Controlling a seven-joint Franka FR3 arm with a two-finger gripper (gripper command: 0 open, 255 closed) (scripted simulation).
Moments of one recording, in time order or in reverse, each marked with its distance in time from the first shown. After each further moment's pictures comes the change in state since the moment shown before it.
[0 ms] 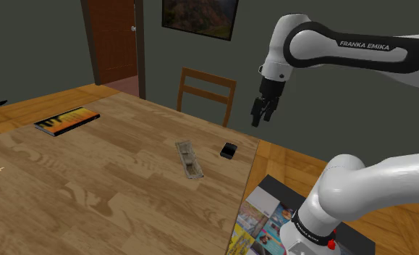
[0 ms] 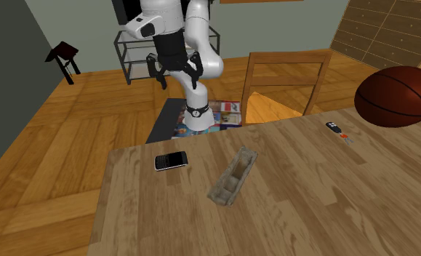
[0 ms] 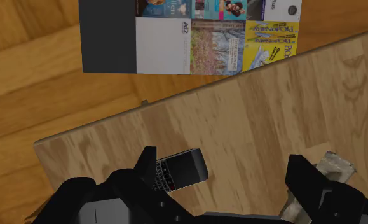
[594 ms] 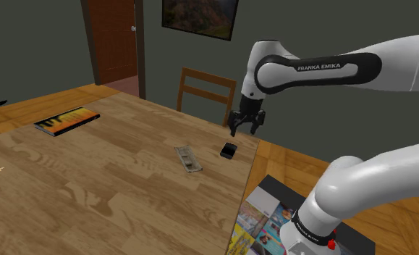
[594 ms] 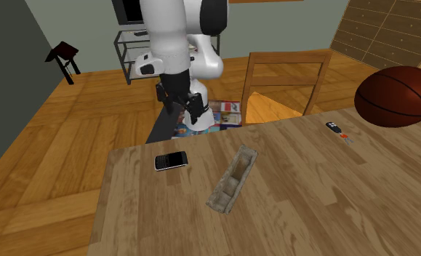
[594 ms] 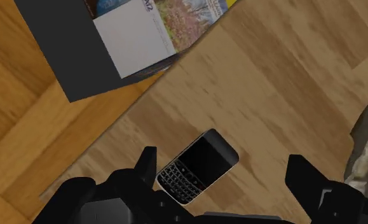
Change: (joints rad) arm -0.110 0.155 0.143 -0.094 0.045 0.275 0.423
